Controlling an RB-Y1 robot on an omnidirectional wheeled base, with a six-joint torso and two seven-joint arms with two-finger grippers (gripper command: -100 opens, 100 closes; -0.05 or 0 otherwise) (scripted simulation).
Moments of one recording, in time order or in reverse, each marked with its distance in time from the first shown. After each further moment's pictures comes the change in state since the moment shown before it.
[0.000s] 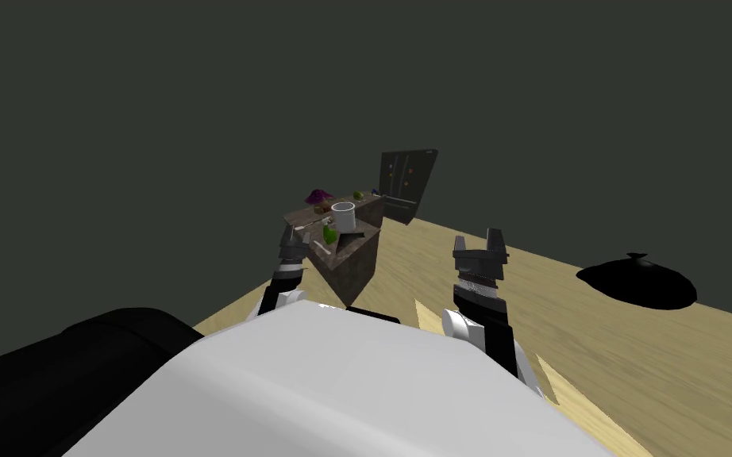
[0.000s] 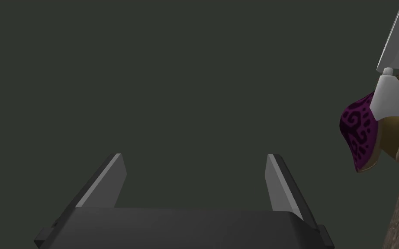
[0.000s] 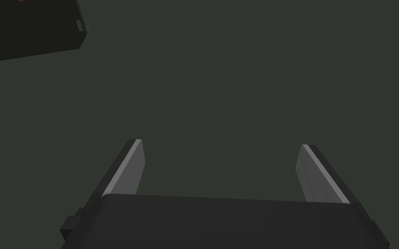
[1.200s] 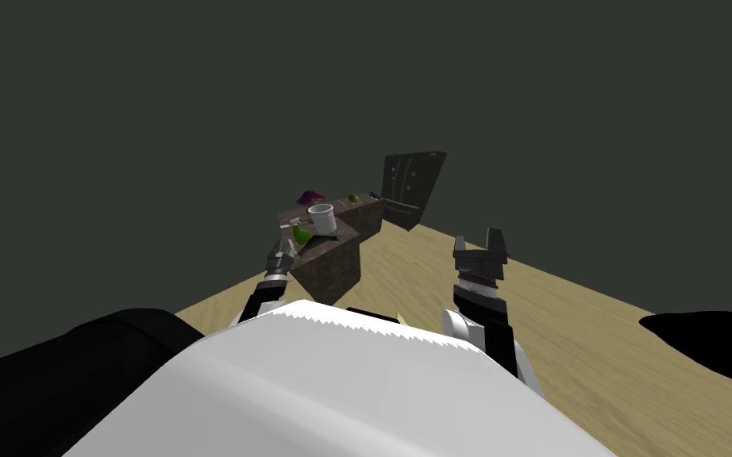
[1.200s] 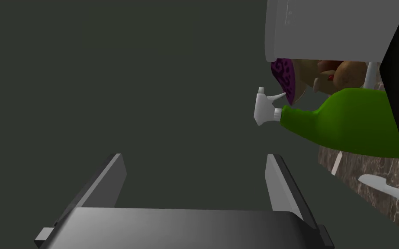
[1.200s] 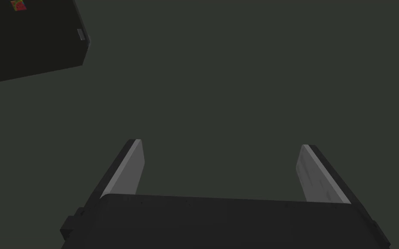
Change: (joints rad) left arm 0.065 0.041 0.160 0.177 0.105 0.101 -0.026; right arm 0.000 0.000 0.000 0.000 0.000 0.000 0.000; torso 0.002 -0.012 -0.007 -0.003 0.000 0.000
